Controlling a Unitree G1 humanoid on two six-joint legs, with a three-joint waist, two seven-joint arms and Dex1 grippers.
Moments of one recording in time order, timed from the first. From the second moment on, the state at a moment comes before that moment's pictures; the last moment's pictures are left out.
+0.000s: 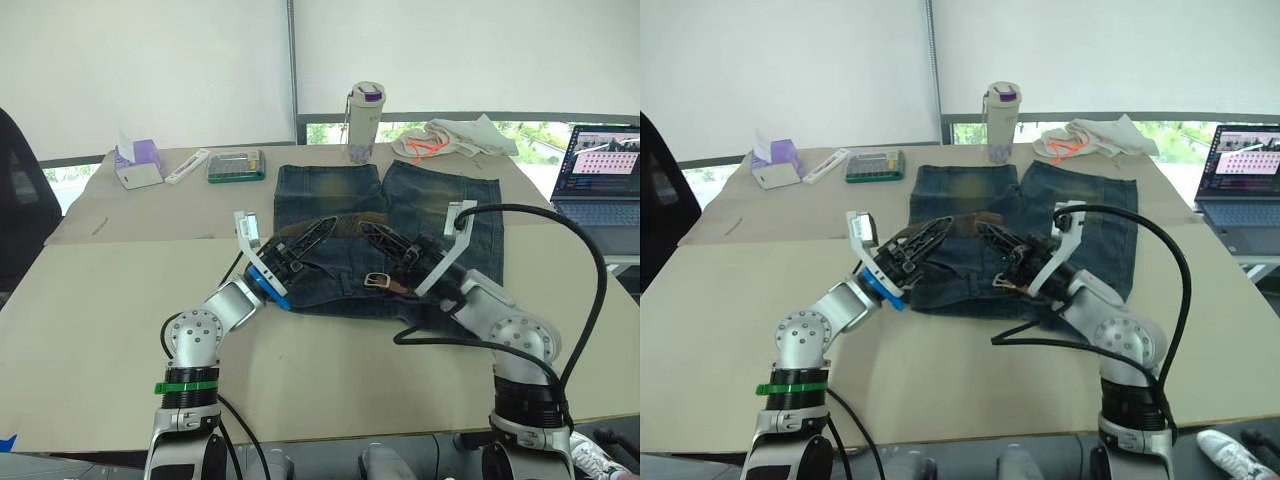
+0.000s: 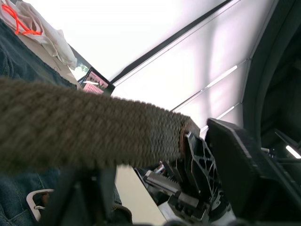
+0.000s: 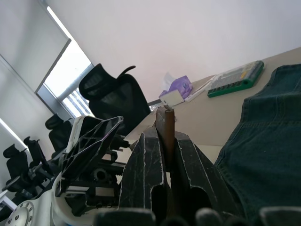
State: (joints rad) left arm -0.48 0.11 0.20 -0.01 -1.22 0.82 -0.40; right arm -0.43 -0.26 -0.17 -0.27 0.99 0.81 0.41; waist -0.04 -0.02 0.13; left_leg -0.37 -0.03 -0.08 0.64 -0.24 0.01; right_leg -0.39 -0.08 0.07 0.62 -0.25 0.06
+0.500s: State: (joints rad) left arm -0.44 0.11 0.20 -0.07 -1.18 0.83 -0.33; right arm -0.40 -0.33 -0.11 -0.28 0.90 0.78 0.46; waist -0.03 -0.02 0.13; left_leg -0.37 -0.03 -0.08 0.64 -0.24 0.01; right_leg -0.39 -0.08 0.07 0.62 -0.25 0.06
